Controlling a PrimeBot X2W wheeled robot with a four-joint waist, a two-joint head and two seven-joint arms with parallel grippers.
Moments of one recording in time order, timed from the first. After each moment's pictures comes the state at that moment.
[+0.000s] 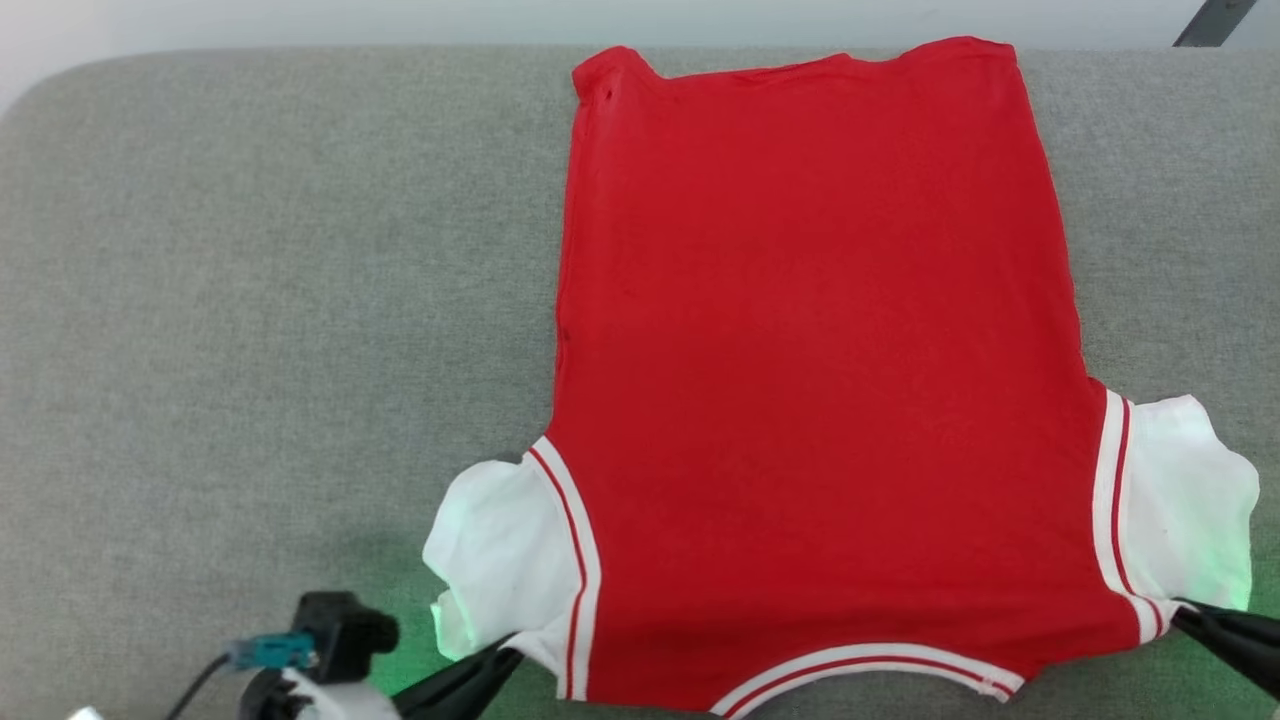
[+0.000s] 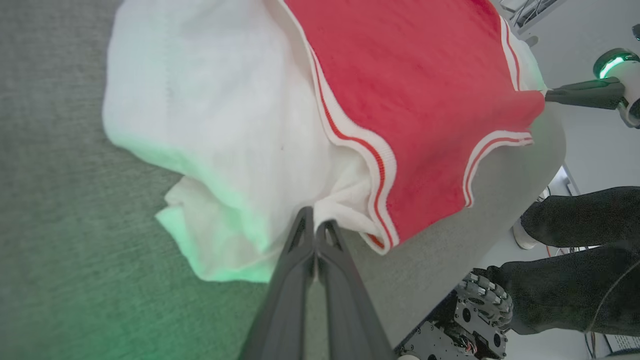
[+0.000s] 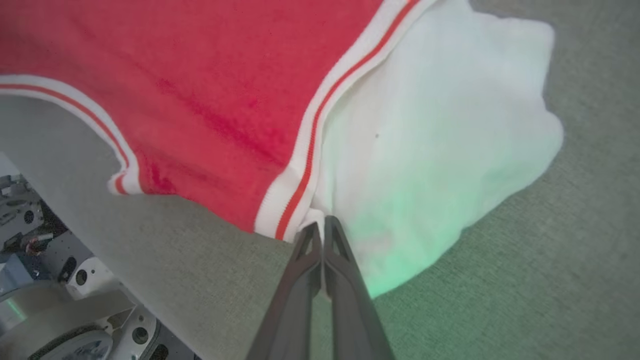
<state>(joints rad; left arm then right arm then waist) -0.45 0.90 -1.19 -0.02 -1.23 -0.02 -0.24 -0.40 -1.22 0.99 -0.03 1.08 0.13 0.06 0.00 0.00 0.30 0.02</state>
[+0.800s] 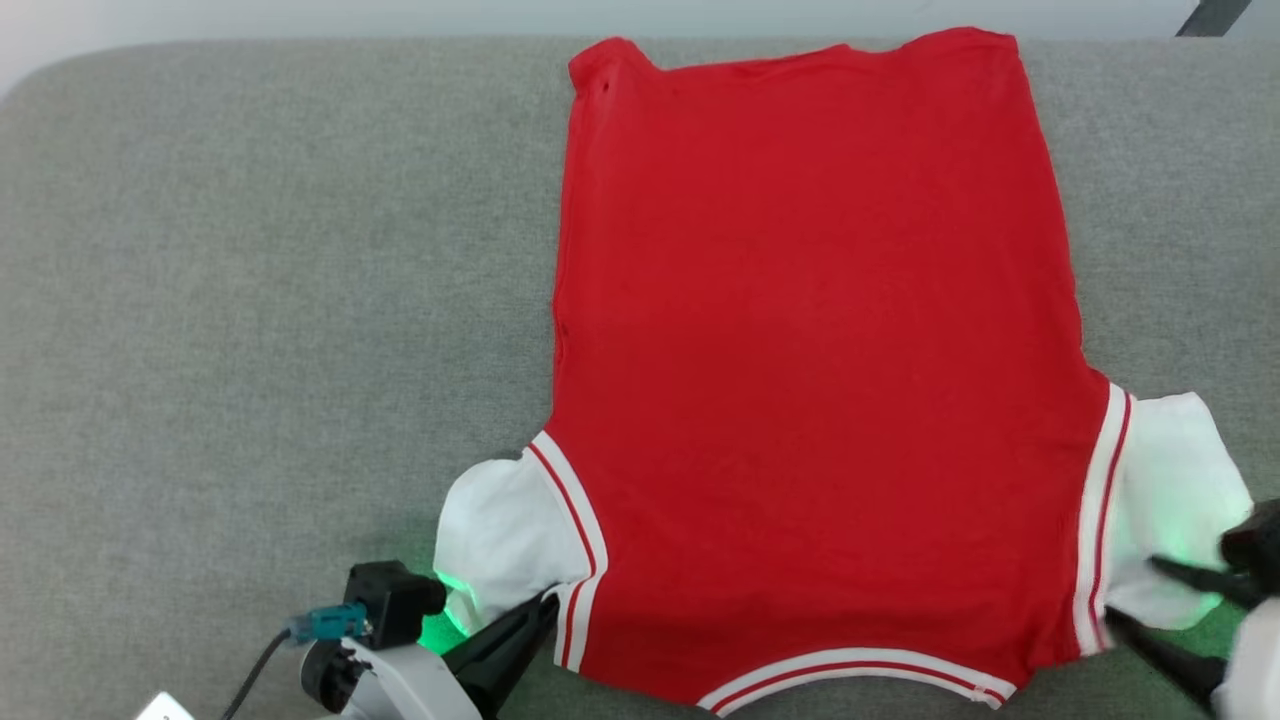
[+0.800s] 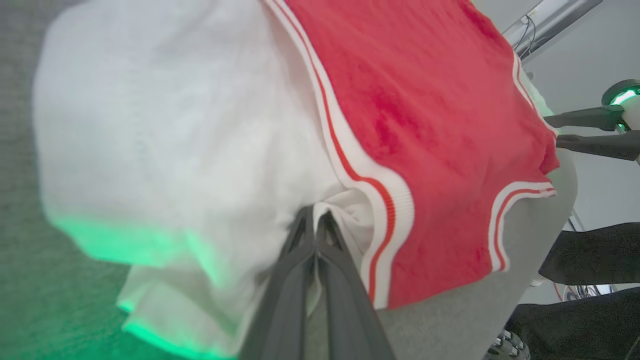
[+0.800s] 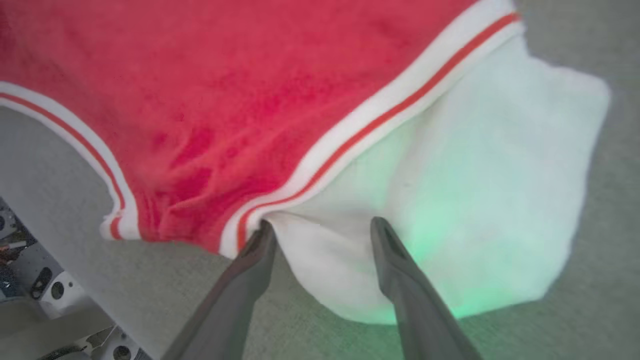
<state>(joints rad) -0.45 0.65 -1.10 0.26 -1.14 -0.06 -0.27 -0.21 -0.98 0.64 -0.05 0.80 0.13 0.28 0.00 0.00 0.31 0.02</state>
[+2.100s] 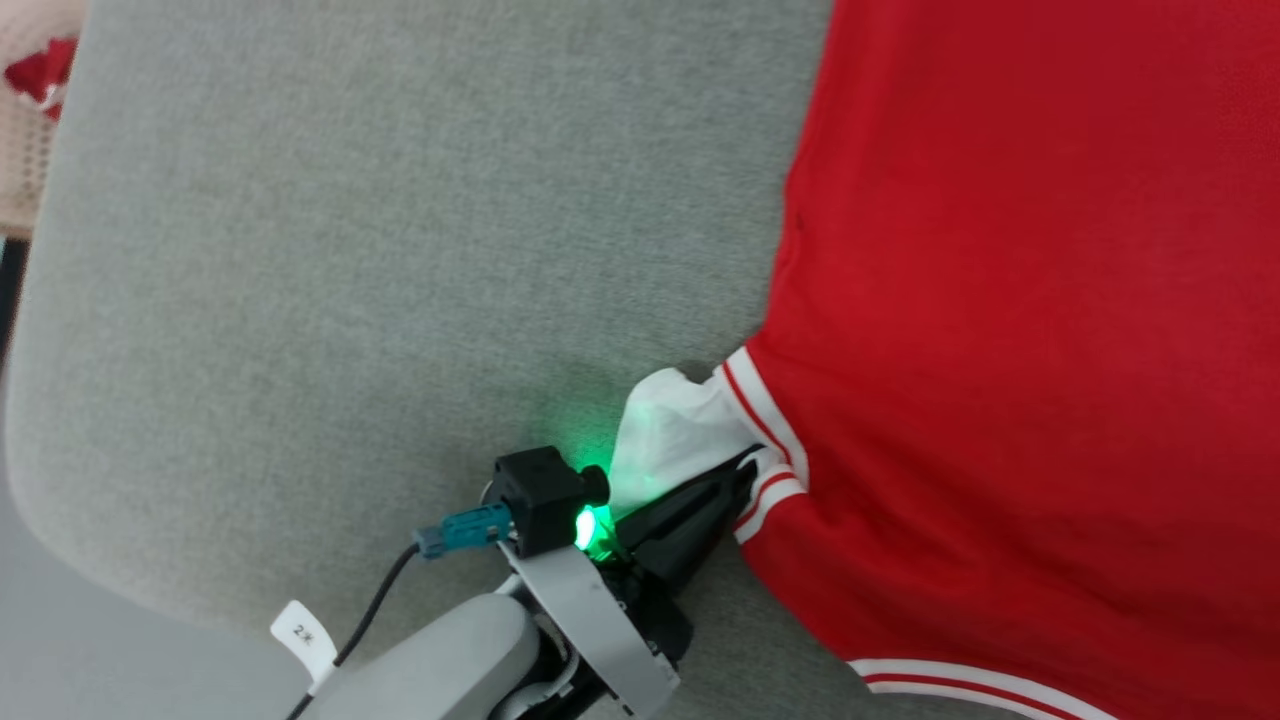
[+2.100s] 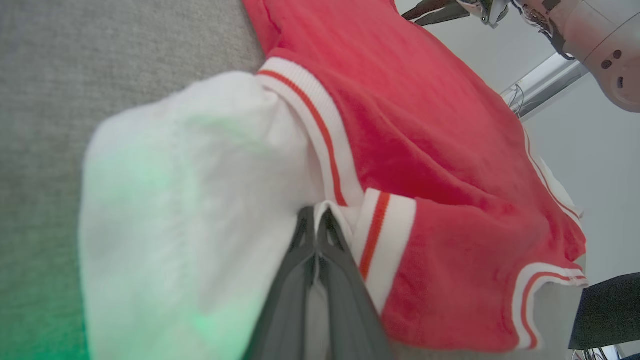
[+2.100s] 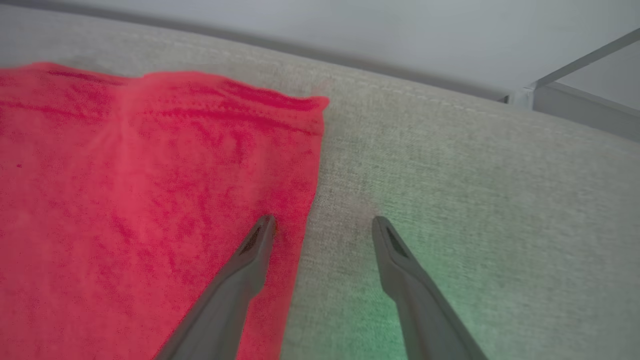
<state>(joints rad) -0.57 0.39 -0.97 0.21 -0.92 -0.14 -0.29 -1.33 -0.77 0.32 0.72 0.60 0.13 0.91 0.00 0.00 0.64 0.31</state>
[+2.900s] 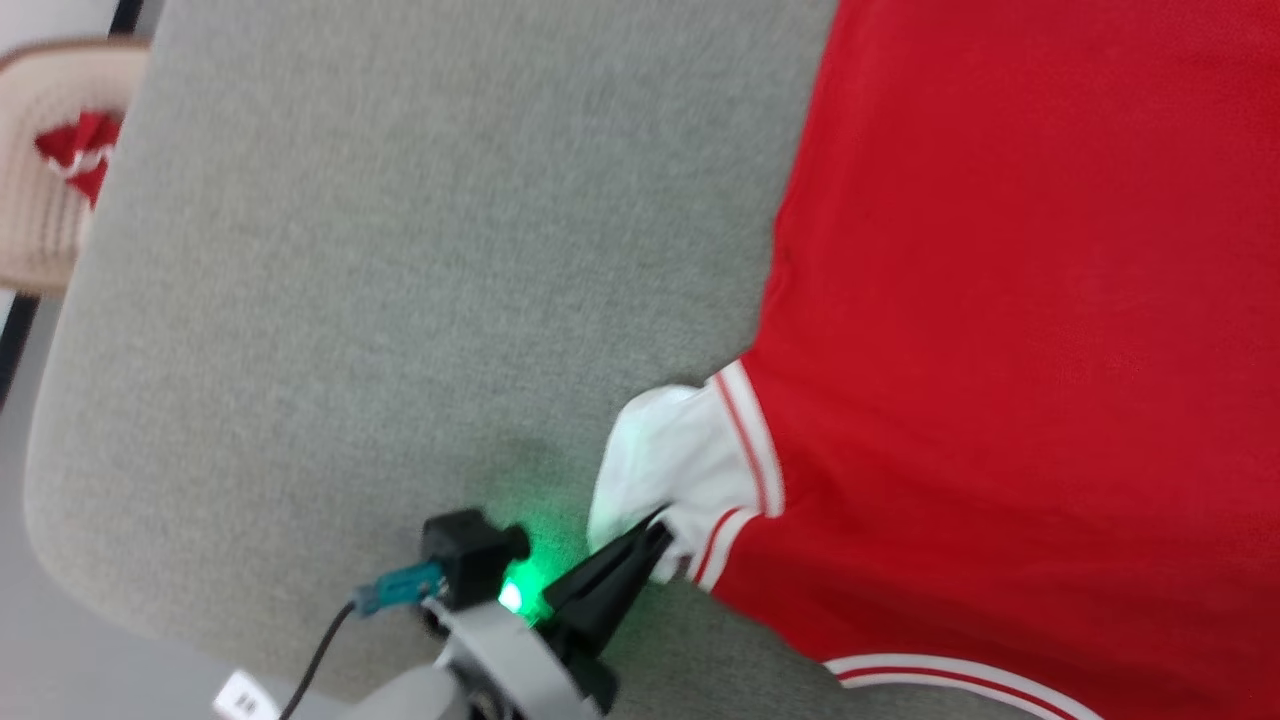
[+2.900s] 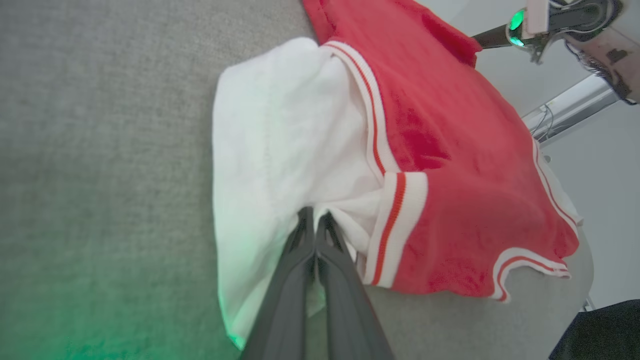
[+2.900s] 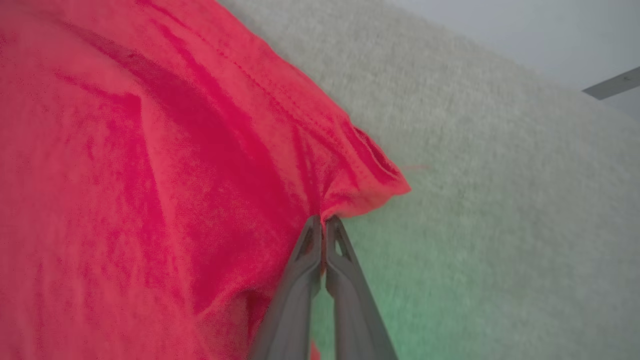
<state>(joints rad) -0.43 0.43 -0.90 0.20 -0.95 -0.14 -0.27 -1.11 -0.83 0.52 0.61 0.79 0.13 0.79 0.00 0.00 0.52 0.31</state>
